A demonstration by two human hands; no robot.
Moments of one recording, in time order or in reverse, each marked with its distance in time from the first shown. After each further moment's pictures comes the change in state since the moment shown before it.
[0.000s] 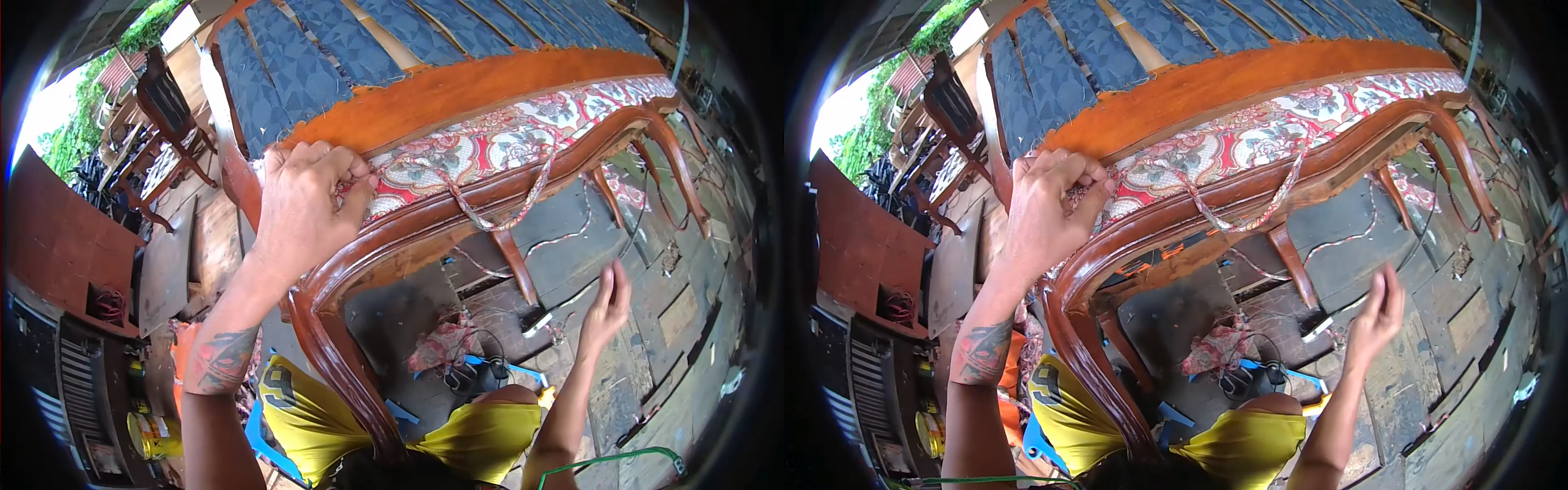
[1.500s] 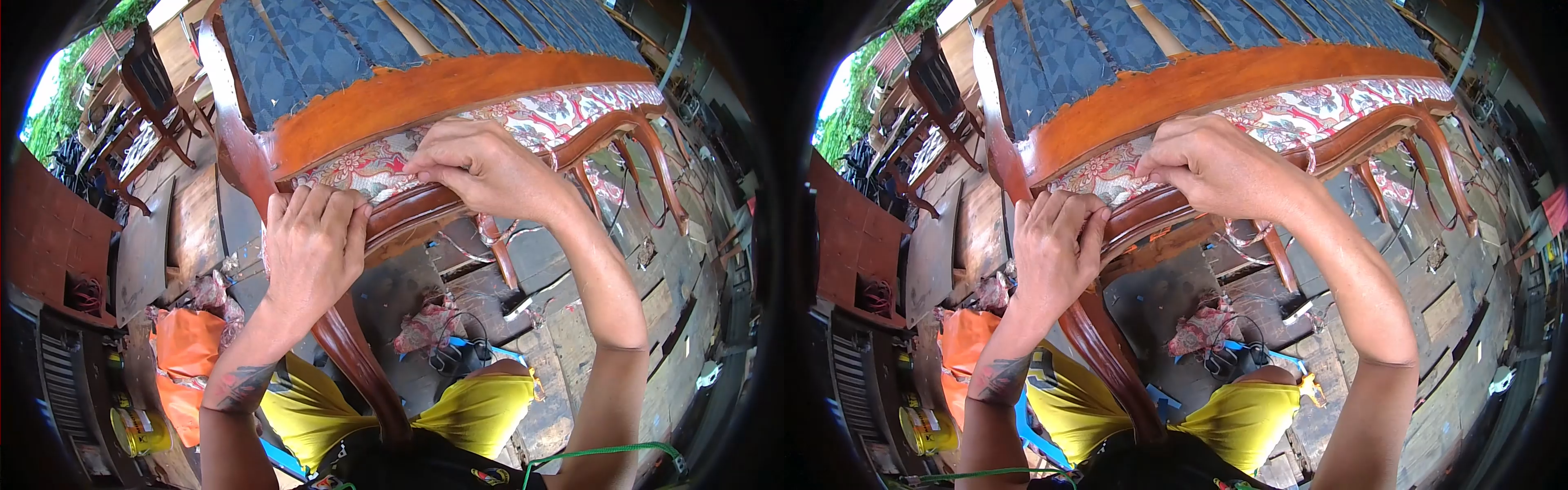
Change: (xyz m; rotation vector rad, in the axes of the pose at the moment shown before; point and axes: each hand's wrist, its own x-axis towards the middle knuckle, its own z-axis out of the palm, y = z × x) left_hand -0.070 0.004 0.007 0.109 0.197 0.023; right_hand 0.081 -0.257 0.150 0.291 -1.144 -0.957
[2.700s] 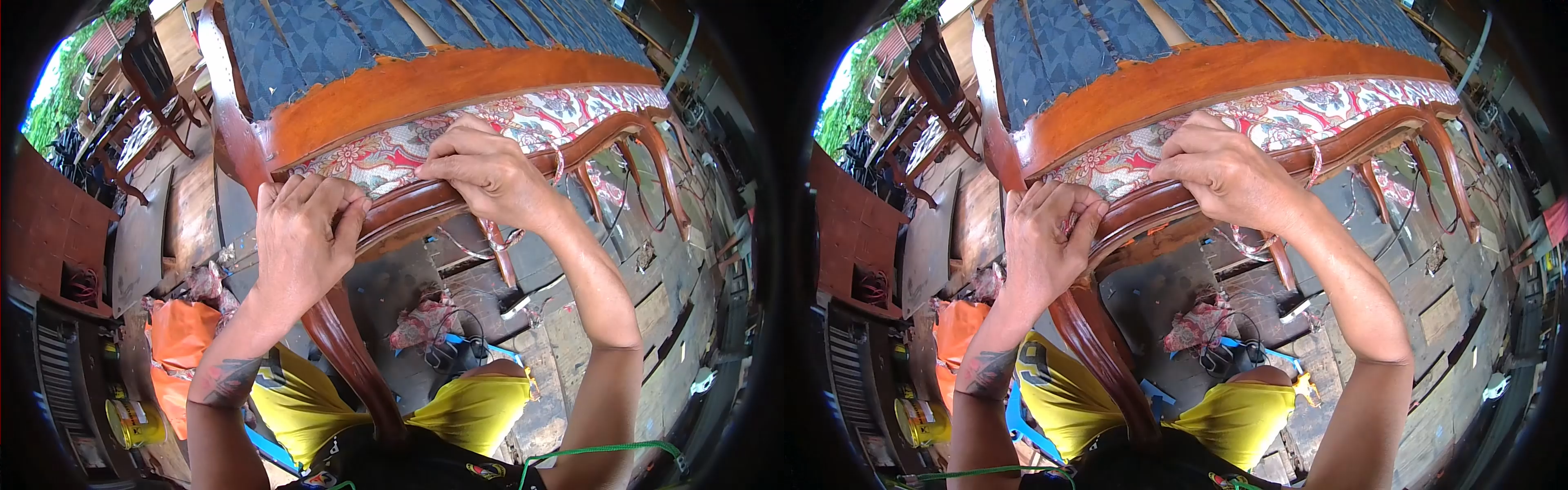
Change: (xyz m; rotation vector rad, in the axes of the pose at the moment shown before) left_hand 0.001 -0.005 -0.002 -0.129 -0.063 -0.103; right_hand -0.021 0.021 0.019 -0.118 0.148 -0.161
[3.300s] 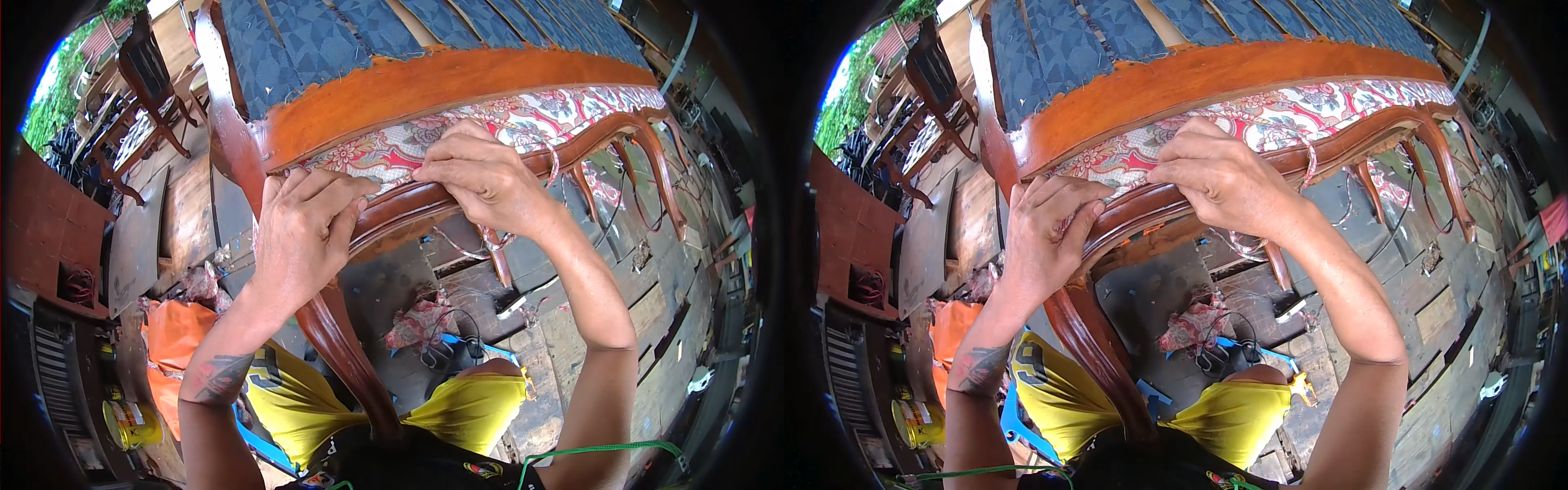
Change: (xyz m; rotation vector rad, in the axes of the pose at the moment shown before) left_hand 0.006 -0.001 -0.004 -0.079 -0.088 0.041; right_hand -0.006 -0.003 0.004 0.013 0.057 -0.034
